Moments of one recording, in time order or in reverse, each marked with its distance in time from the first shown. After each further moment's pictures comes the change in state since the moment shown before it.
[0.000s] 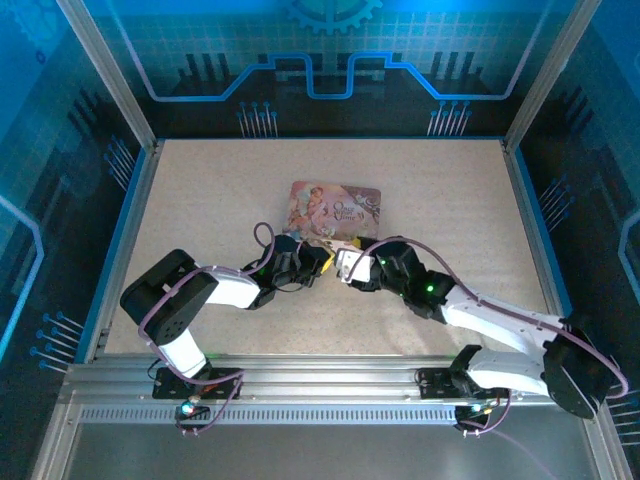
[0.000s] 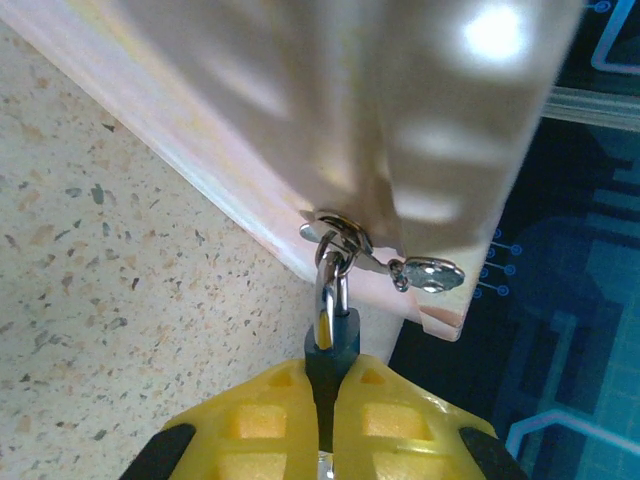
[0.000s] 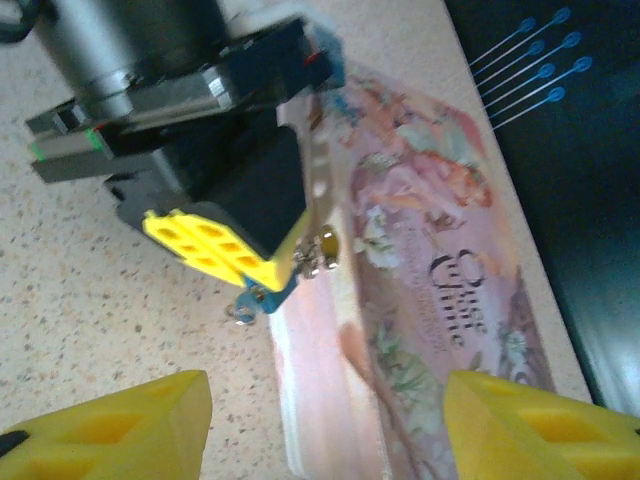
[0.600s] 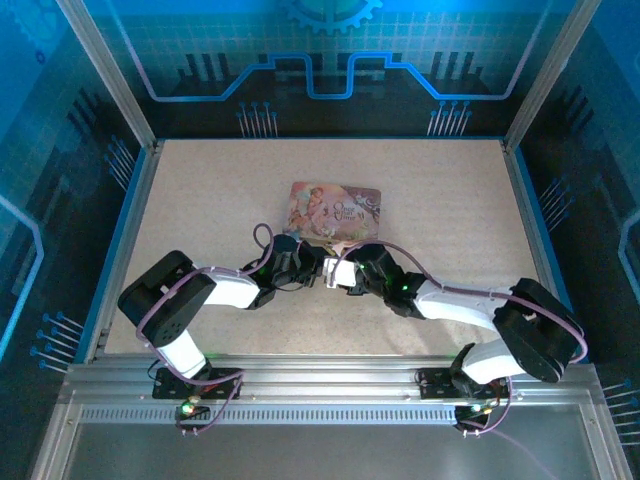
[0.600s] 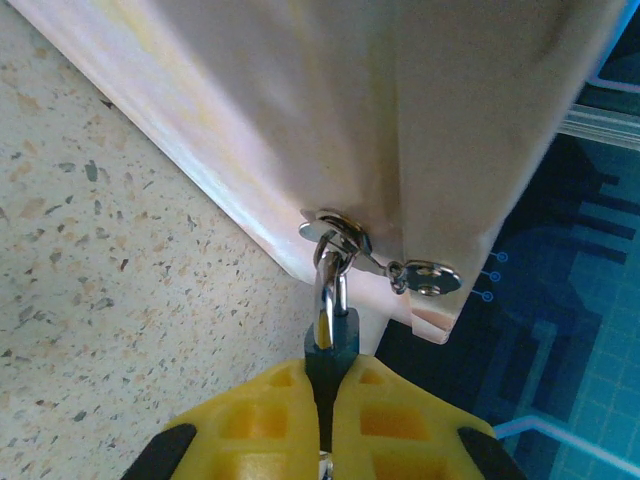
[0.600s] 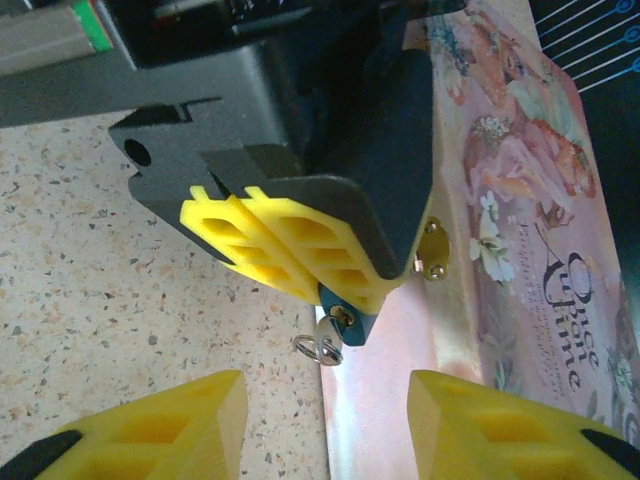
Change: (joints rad) left arm -0.003 -0.015 0.002 -0.015 0.000 -0.053; right arm 0.031 0.252 -0.009 0.185 0.058 -0.026
